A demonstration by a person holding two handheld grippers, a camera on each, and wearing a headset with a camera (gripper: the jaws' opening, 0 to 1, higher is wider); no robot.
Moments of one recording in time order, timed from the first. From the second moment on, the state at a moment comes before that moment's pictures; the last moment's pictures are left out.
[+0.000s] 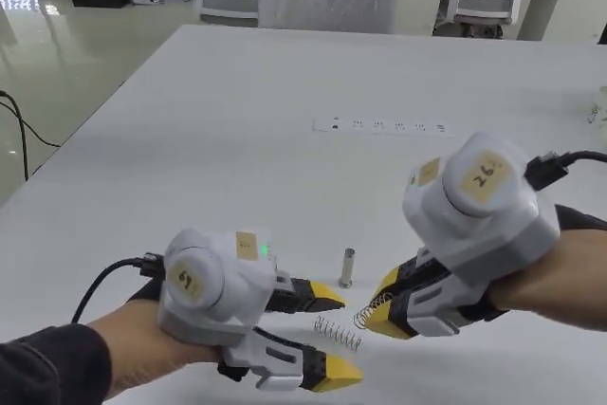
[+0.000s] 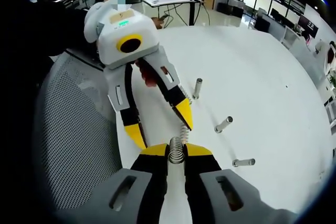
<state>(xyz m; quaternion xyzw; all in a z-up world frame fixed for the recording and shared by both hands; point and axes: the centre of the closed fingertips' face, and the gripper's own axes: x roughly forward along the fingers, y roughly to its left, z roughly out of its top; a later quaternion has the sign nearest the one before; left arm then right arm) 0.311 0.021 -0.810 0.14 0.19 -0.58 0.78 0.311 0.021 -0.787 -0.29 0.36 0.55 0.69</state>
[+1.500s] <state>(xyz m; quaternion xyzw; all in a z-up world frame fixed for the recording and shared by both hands) 0.308 0.106 -0.808 0.09 0.20 -0.48 0.85 0.332 0.040 -0.769 -0.34 0.35 0.57 0.67</state>
